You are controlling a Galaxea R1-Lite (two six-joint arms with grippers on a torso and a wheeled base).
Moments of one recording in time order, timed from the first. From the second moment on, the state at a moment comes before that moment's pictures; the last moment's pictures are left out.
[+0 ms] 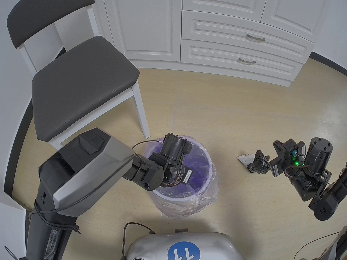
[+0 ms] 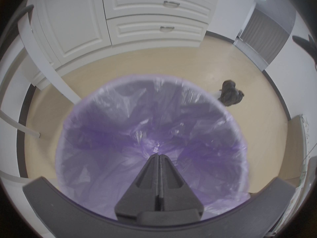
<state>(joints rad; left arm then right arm) -0.66 2.47 -1.53 -0.26 0.20 0.02 0.37 1.79 -0.31 -1.40 -0.38 -0.50</state>
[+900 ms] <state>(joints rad) -0.69 2.36 -1.36 -0.02 0.23 0.02 0.34 1.82 -0.30 -1.40 -0.38 -0.52</state>
